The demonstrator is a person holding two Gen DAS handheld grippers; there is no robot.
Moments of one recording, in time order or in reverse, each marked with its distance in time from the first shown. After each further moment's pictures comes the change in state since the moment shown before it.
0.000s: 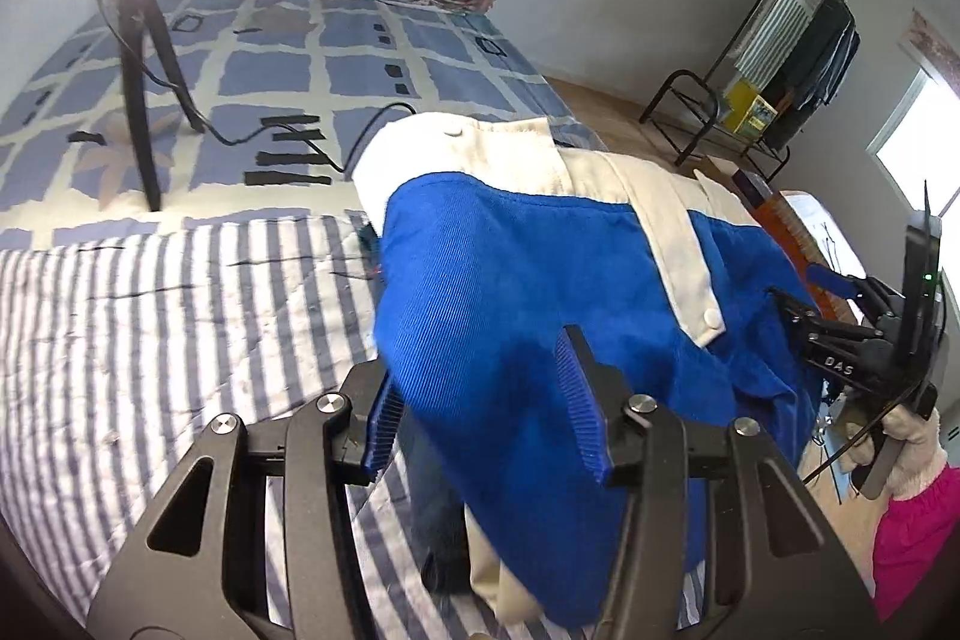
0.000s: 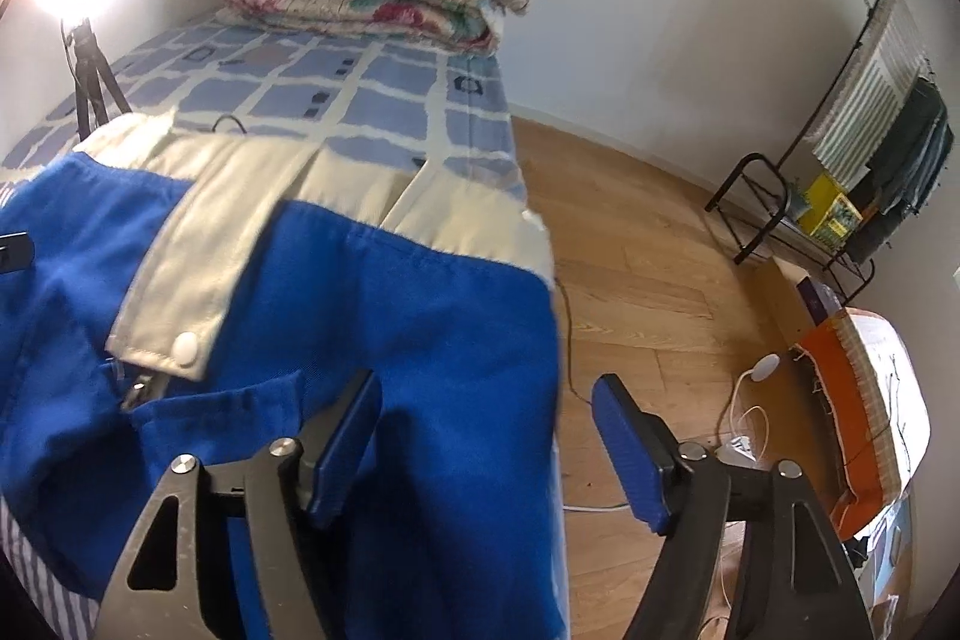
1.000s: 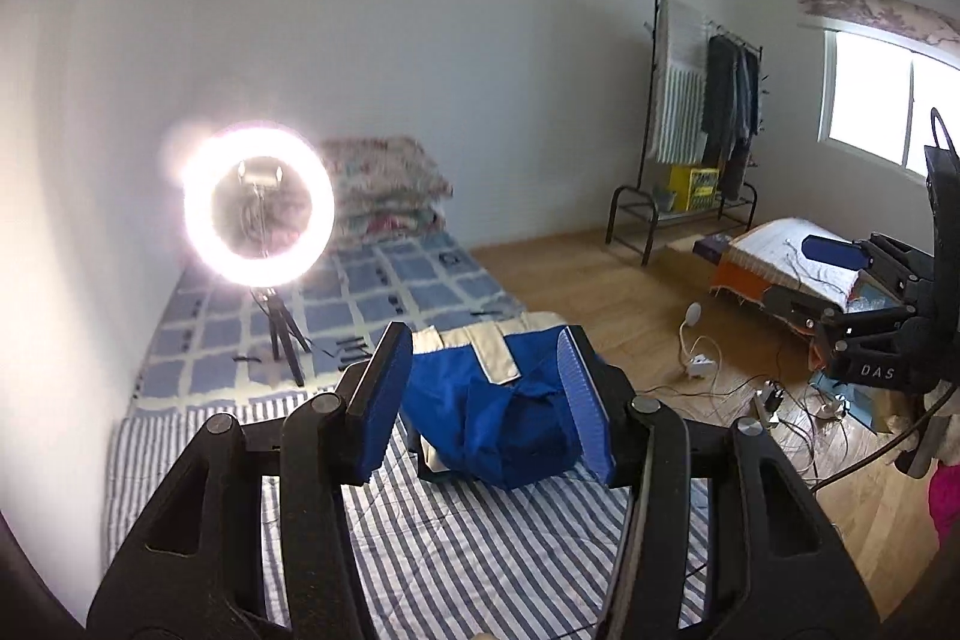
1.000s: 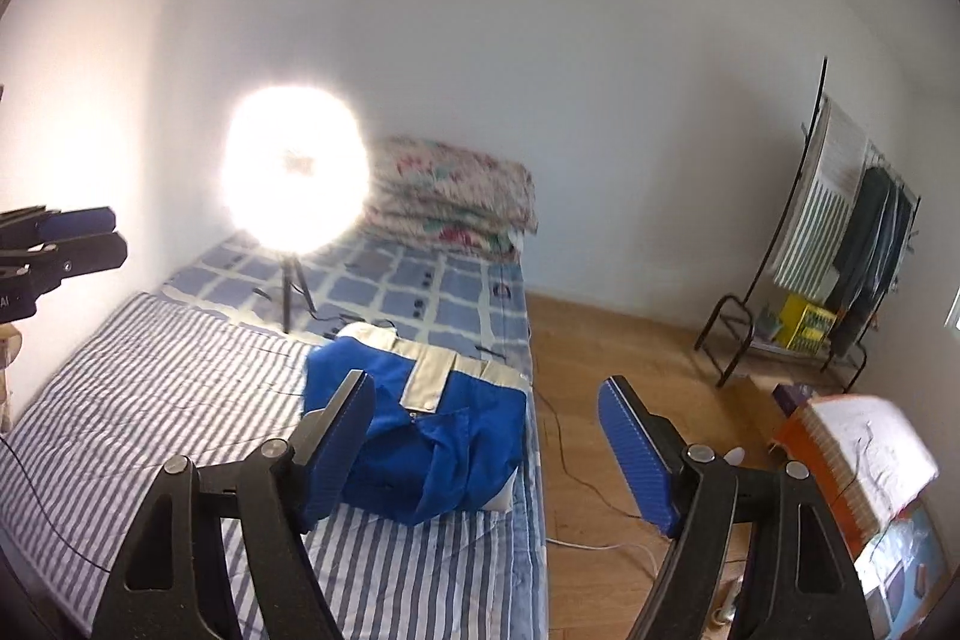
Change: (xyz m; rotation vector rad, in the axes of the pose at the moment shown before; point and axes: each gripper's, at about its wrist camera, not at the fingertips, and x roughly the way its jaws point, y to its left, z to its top) left arm -0.417 -0.198 -0.101 0.324 -0.443 0.111; right arm -0.455 -0.012 -0.070 -0.009 -0.431 0.102
